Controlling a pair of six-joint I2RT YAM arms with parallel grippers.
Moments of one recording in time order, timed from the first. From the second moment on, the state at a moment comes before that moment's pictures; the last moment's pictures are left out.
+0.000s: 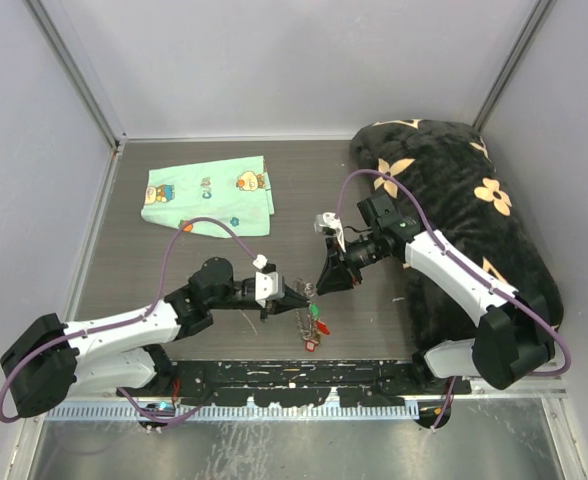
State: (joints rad) left arm -0.94 1.09 0.47 0.50 0.61 0.17; right arm 0.46 1.34 1.00 -0.77 -1.12 -0.62
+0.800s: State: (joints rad) left arm -0.94 1.18 0.32 0.96 0.52 -0.09; right arm 0.45 1.20 0.92 -0.97 -1.27 -1.19
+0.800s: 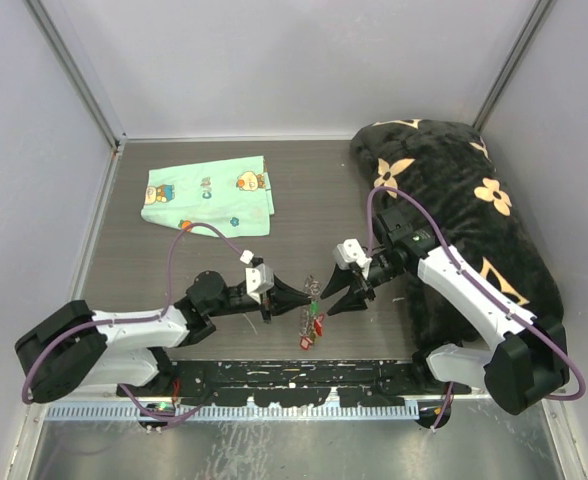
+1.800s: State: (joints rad) left arm -0.95 1.32 0.33 1.17 0.49 -0.22; right arm 0.46 1.19 0.90 -0.72 -1.20 -0.89
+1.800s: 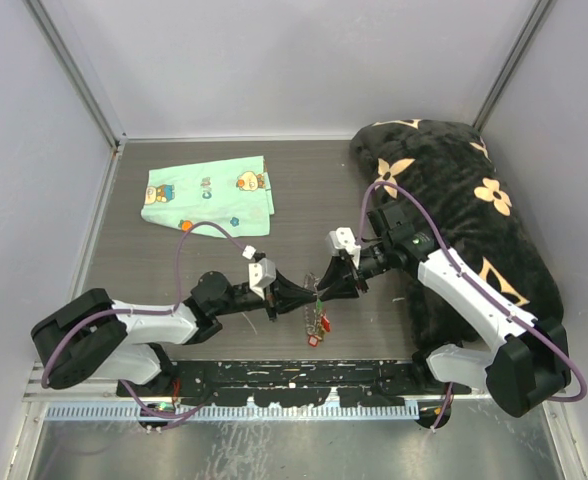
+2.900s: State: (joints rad) left arm -0.96 1.04 0.24 1.10 0.45 -0.18; right arm 0.48 1.18 0.94 -0.93 -1.12 -1.26
